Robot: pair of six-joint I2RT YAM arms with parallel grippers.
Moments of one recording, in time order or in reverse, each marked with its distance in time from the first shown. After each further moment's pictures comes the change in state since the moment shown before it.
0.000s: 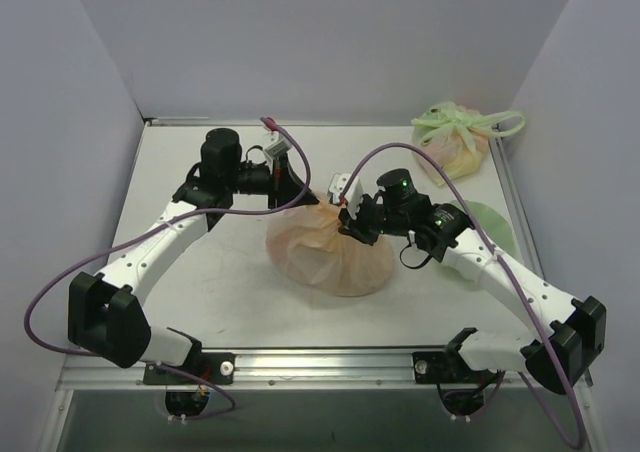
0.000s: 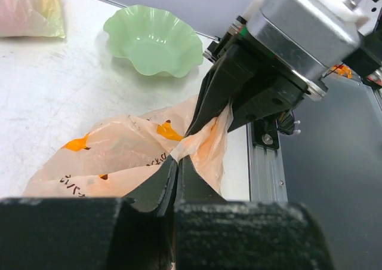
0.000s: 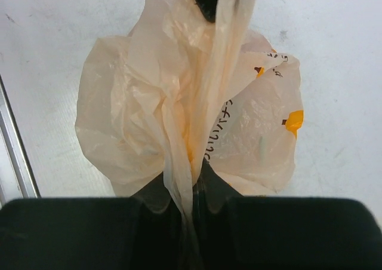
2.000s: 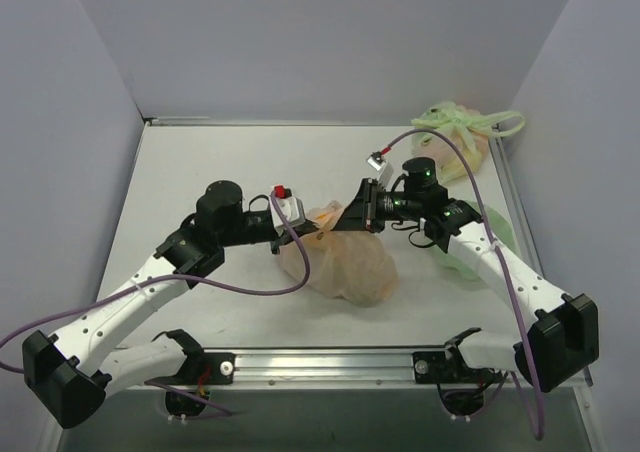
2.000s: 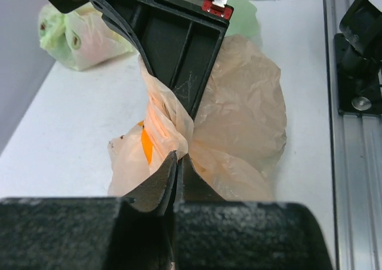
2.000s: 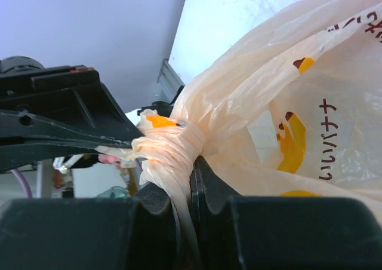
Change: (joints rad) left arm -0.272 -0.362 -0.234 -0.092 -0.468 0.439; right arm -0.229 0.023 -0.078 0.250 -0.447 1.178
